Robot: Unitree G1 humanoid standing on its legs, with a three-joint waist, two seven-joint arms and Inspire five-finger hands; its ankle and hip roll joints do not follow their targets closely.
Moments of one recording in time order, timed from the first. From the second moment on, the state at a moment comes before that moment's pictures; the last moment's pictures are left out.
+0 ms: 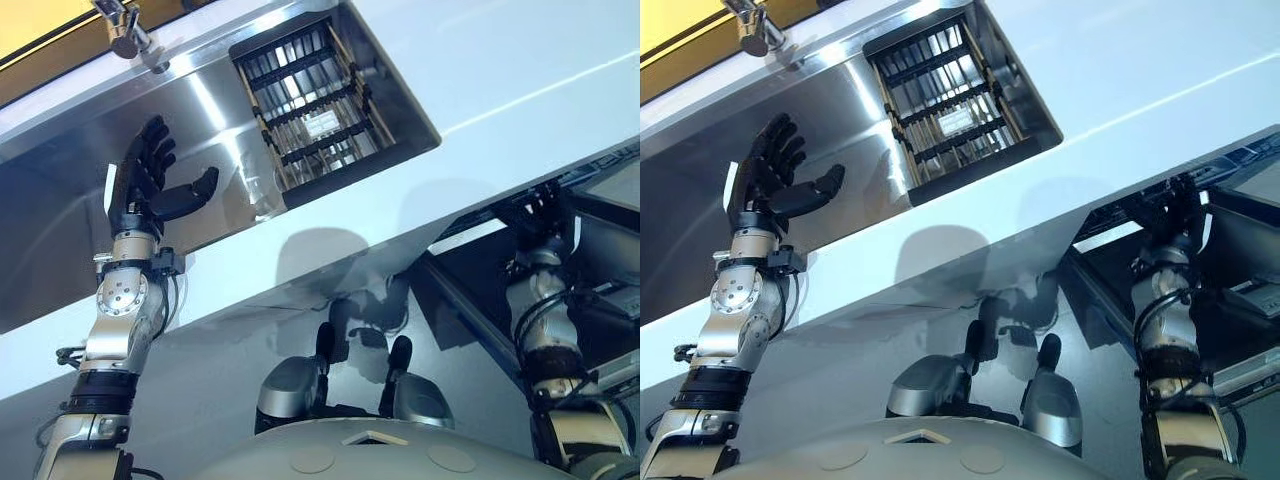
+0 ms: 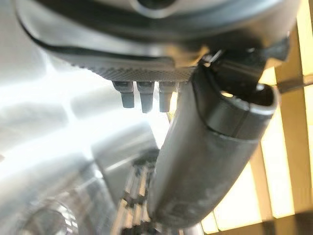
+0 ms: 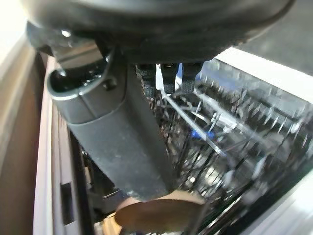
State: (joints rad) left arm -0.02 0.52 0.11 0.04 -0.45 -0.19 0.15; right arm -0.12 -0.44 -0.13 0.44 0.57 -0.20 -0.28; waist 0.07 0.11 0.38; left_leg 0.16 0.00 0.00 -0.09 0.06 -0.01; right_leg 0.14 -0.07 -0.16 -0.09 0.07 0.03
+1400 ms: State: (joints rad) left arm -0.09 0.64 0.11 0.09 -0.43 -0.18 0.15; right arm -0.15 -0.42 -0.40 0.79 1.10 -0.39 -0.67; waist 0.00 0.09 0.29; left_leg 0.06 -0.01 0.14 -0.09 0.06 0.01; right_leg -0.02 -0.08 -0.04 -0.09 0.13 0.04
